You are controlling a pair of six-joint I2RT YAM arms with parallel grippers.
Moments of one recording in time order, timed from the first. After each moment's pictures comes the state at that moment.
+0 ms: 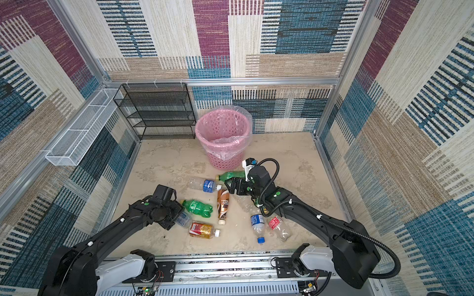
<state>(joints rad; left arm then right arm) -0.32 1.15 0.58 -0.66 0.05 -1.23 0.66 1.26 0.80 -0.07 -0.18 0.66</state>
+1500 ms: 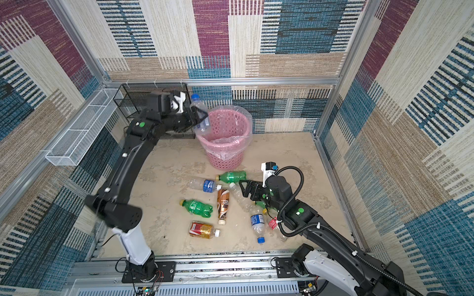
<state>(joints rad) -0.32 2.06 2.50 -0.82 0.37 -0.63 0.66 0.86 0.71 -0.24 0.01 0.71</state>
